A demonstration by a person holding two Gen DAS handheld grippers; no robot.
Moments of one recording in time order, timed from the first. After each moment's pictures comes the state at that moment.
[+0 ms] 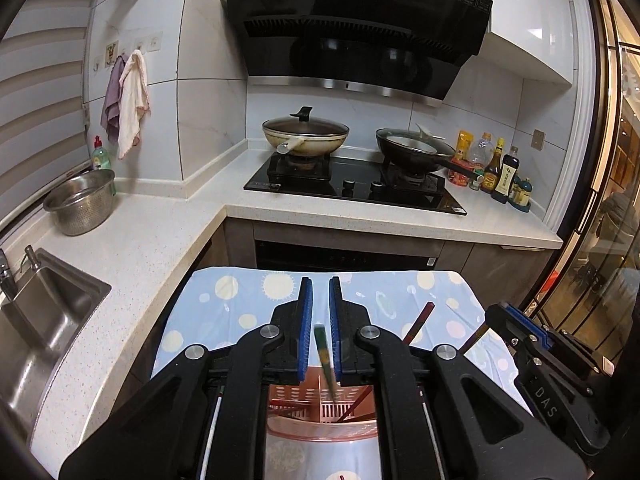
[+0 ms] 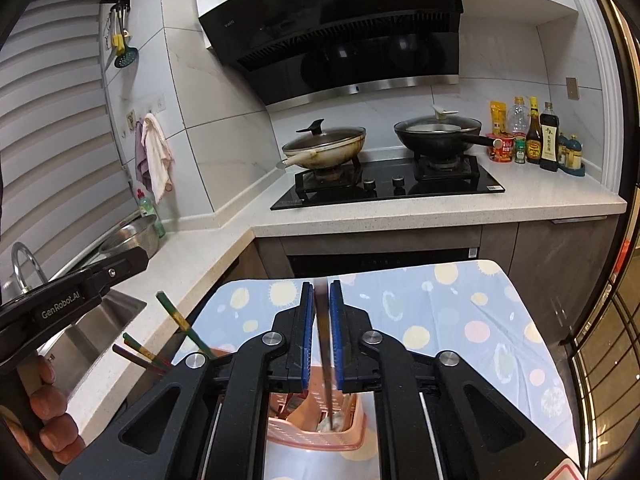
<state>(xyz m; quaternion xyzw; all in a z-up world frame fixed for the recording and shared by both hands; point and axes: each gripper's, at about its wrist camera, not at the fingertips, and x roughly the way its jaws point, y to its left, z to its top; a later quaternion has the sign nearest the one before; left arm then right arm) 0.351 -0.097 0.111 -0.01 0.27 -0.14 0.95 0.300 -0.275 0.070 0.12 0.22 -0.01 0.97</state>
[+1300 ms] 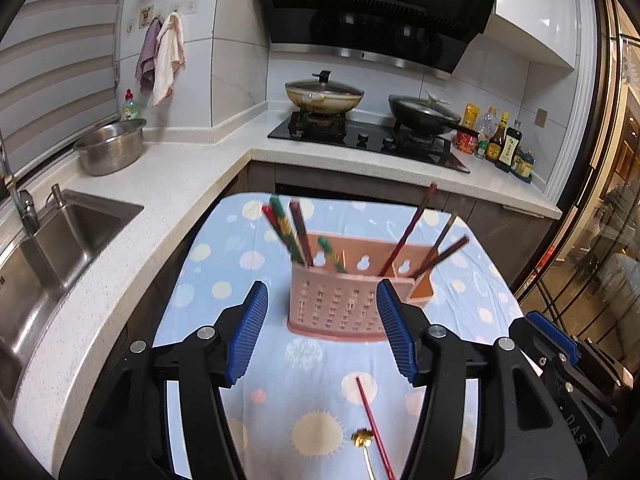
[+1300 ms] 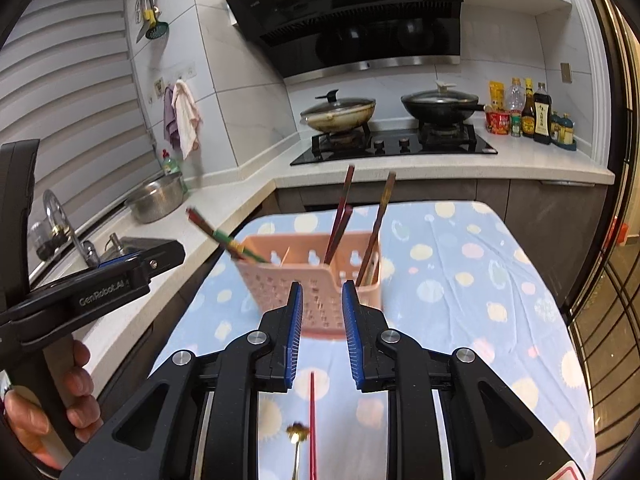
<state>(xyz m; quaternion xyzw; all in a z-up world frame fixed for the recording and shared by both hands) 0.242 -0.050 0.053 -0.01 0.32 -0.12 0.94 0.170 -0.222 0.027 0.11 0.27 0.01 0.96</state>
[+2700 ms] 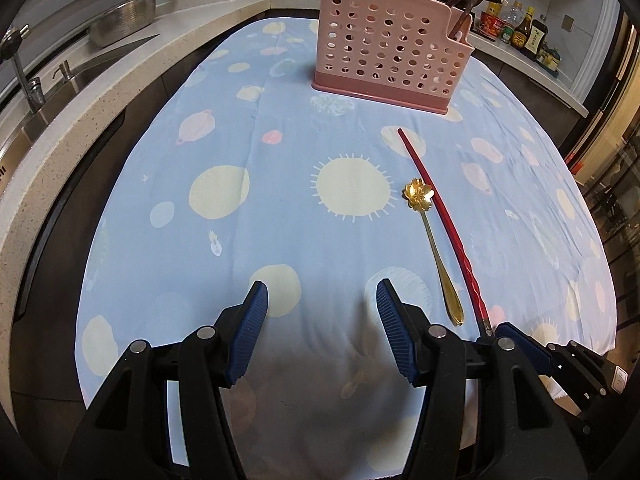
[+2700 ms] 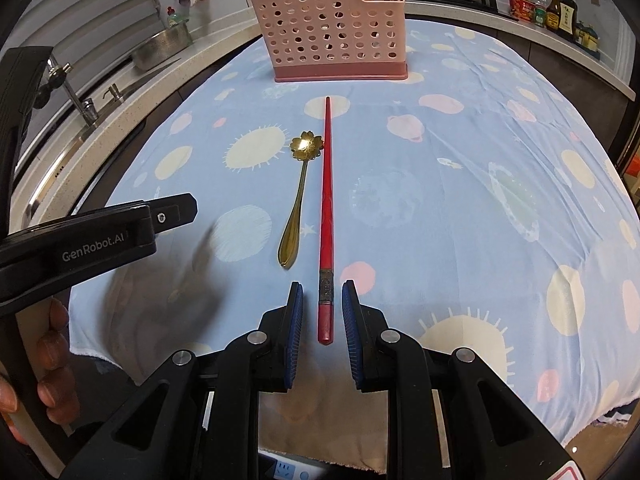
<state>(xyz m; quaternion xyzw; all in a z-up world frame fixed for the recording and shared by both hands) 0.139 -0.029 -0.118 0.01 0.49 -0.09 0.87 0.077 -0.169 -0.150 0.08 0.47 0.04 0.88</state>
